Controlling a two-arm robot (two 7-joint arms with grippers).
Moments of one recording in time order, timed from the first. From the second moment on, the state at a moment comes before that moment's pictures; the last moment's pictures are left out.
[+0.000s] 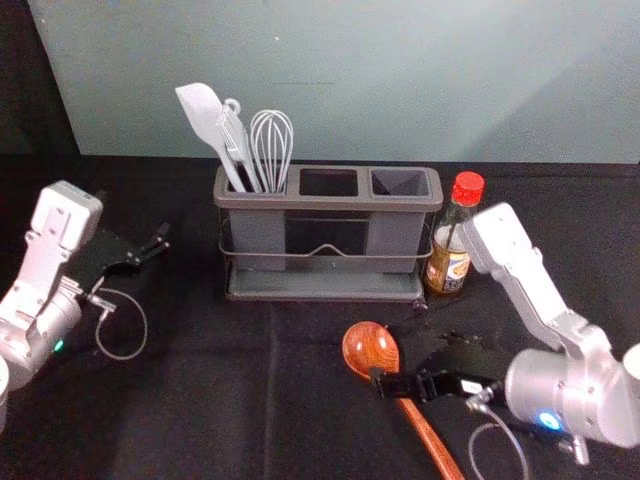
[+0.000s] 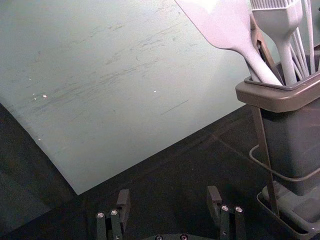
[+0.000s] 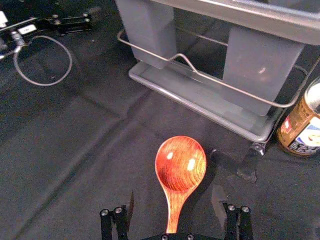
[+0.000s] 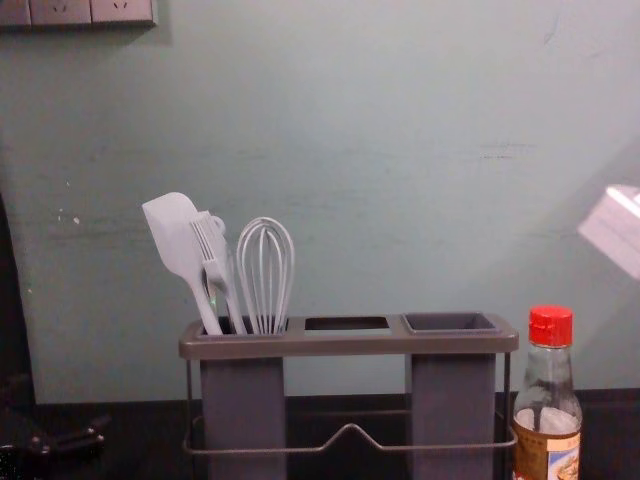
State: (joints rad) left arm -0.20 0.60 0.45 -1.41 -0.25 -0.12 0.03; right arm 0.05 0.51 -0.37 -1.96 0.44 0.84 0.22
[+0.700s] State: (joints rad) left arm -0.20 0.60 0.45 -1.41 -0.25 -0.12 0.03; right arm 0.14 0.38 -0.41 -1.83 0.37 0.91 0.19
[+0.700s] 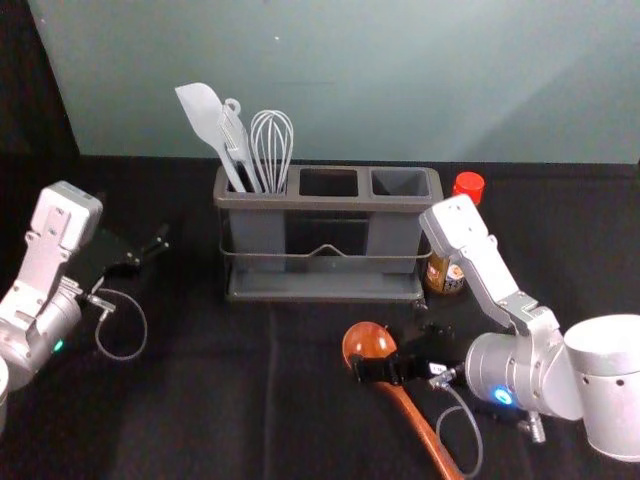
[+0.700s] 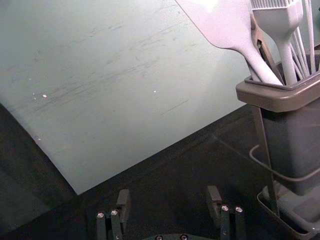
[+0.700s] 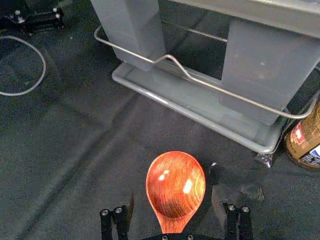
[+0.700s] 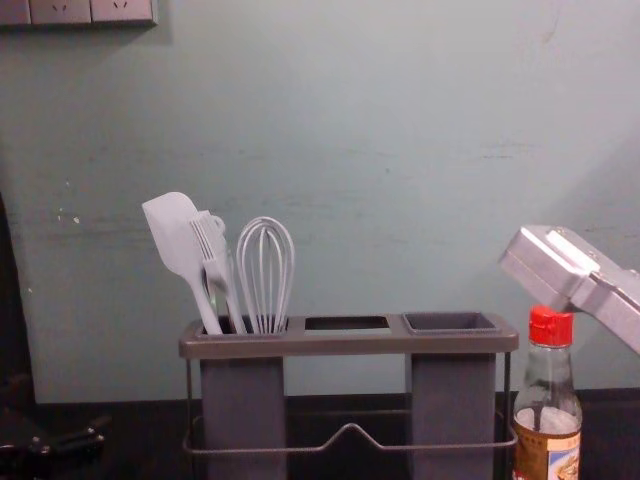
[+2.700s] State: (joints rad) left arm -0.20 0.60 0.45 -1.41 -0.25 -0.12 0.03; right arm 0.18 0.28 -0.47 -1.71 0.11 0.82 0.25
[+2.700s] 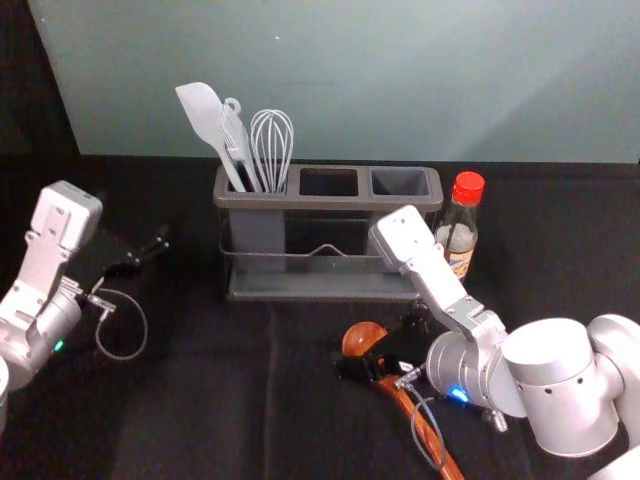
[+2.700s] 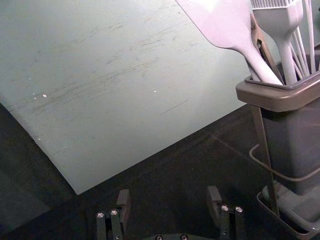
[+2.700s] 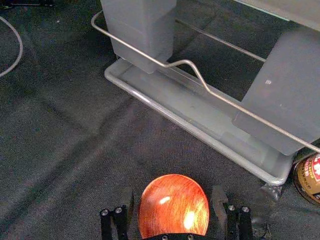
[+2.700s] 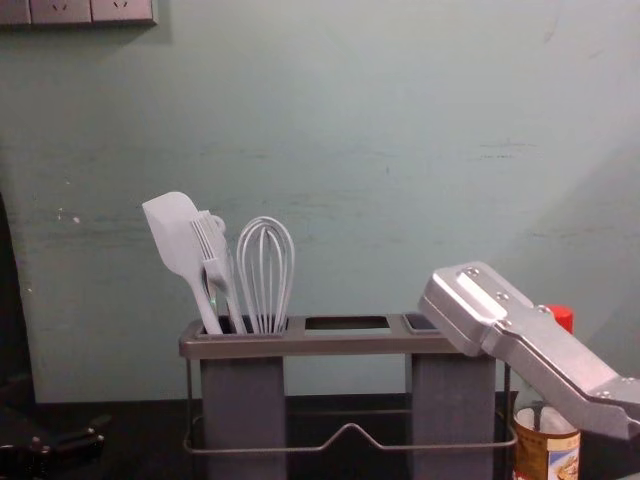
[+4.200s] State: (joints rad) left arm -0.20 0.60 0.45 -1.41 -0.25 -0.12 0.03; right arm 0.03 0.31 -0.27 -1.96 0.11 0.54 0.36
